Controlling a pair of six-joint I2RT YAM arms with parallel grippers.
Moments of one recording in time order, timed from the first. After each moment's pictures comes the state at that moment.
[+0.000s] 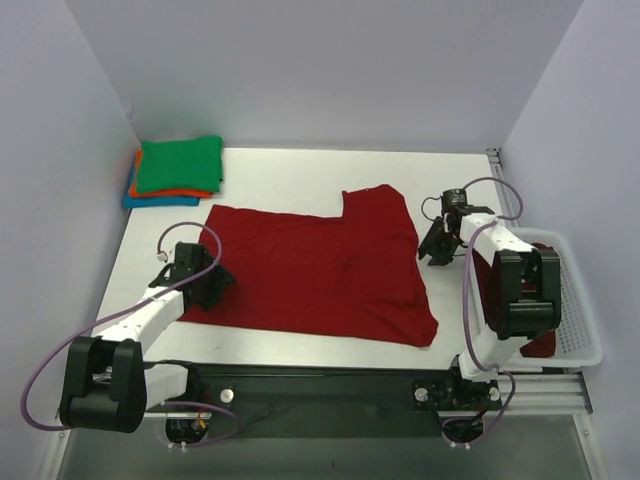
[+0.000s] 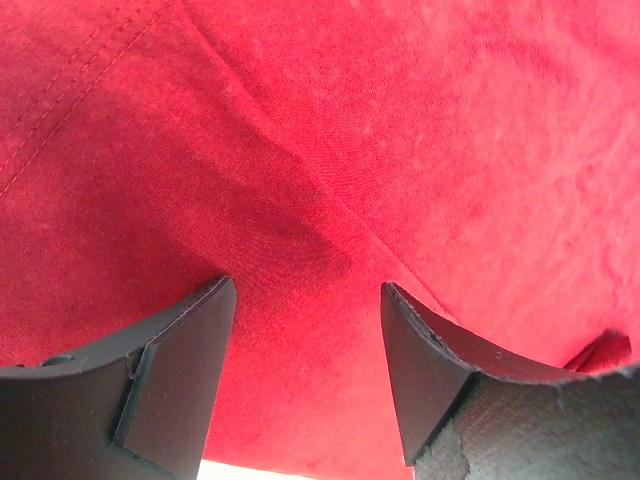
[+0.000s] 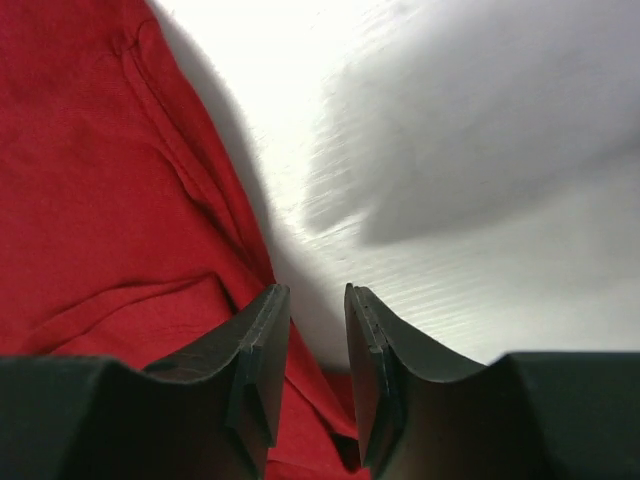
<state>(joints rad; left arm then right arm) -0.13 1.20 0.51 -0.30 -0.03 -0.96 0.01 1.69 1.06 -0.61 0.01 0.54</state>
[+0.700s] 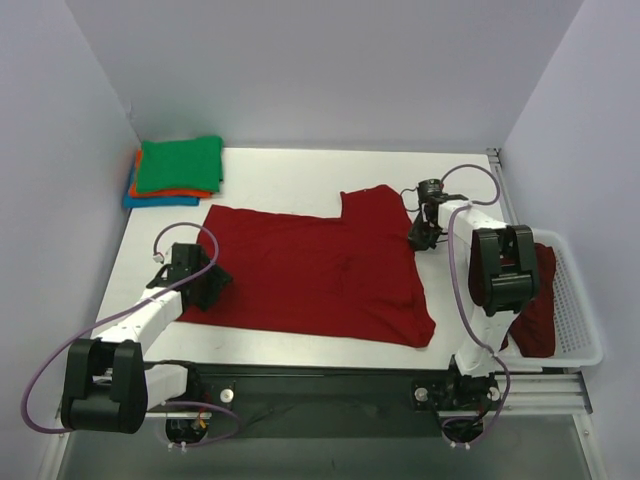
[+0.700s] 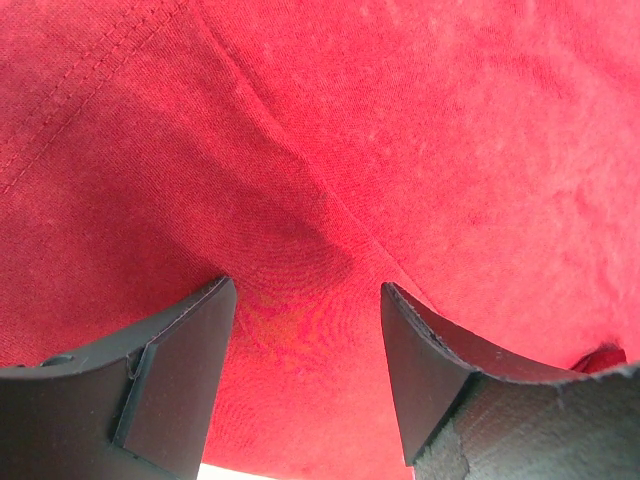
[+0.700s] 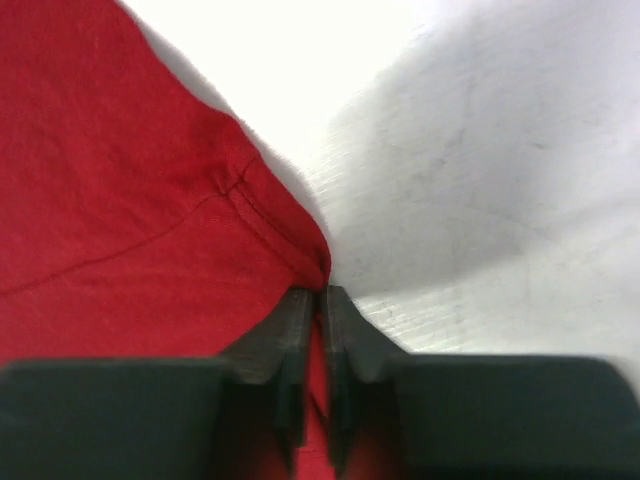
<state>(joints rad) -0.09 1.19 0.50 -0.30 -0.04 -0.96 0.12 1.89 1.21 -0.54 0.12 0.62</state>
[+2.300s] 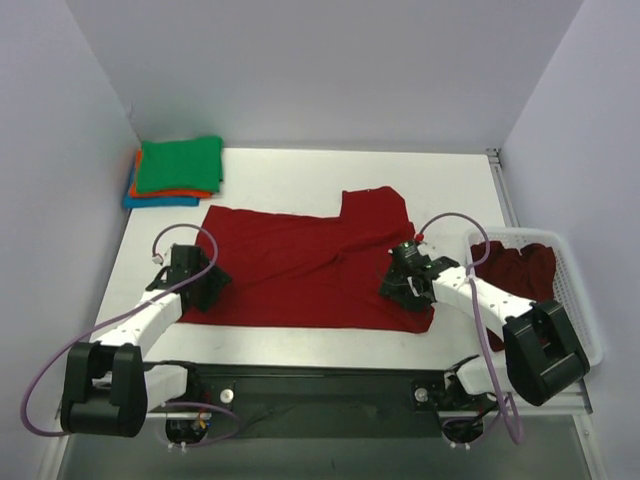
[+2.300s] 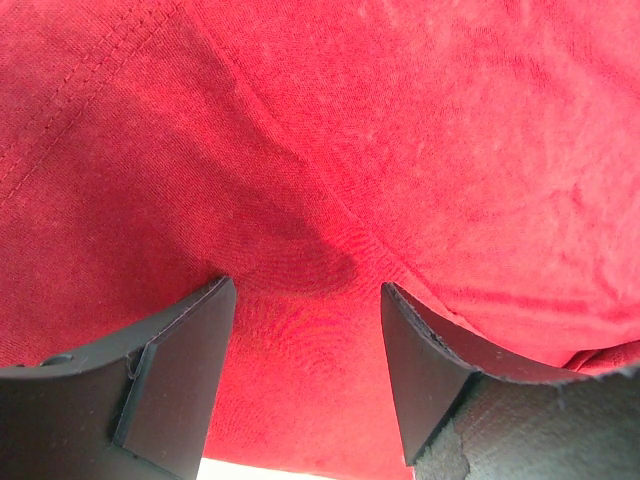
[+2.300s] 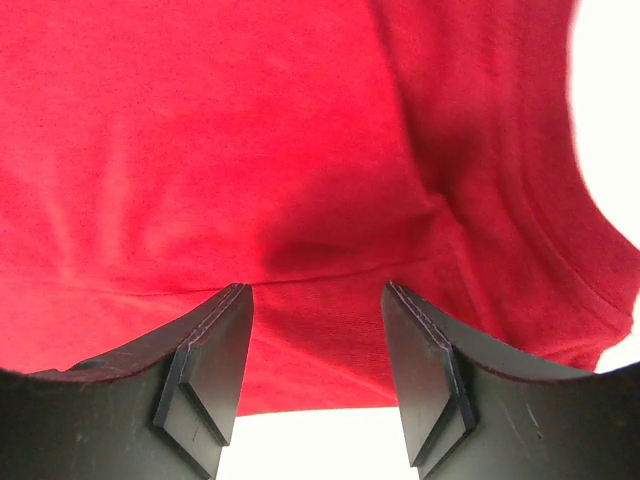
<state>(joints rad) -0.09 1.17 0.49 -0.30 -0.04 -0.97 0.49 1.35 0.68 -0.52 0.16 0.86</state>
